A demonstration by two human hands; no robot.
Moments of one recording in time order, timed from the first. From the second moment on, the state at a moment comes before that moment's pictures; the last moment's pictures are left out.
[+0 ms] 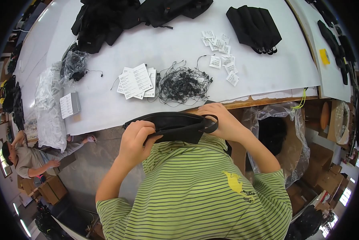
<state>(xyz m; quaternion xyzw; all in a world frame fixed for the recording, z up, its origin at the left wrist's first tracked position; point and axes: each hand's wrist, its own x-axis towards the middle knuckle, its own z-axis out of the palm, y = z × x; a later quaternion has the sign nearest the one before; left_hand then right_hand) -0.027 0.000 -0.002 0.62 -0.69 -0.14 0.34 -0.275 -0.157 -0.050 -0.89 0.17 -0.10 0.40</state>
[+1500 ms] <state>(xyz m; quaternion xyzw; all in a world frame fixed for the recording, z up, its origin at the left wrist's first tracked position) -0.035 -0.019 0.034 0.56 -0.67 -0.47 0.07 -0.227 -0.183 -0.080 -0.13 0.49 -0.41 0.76</state>
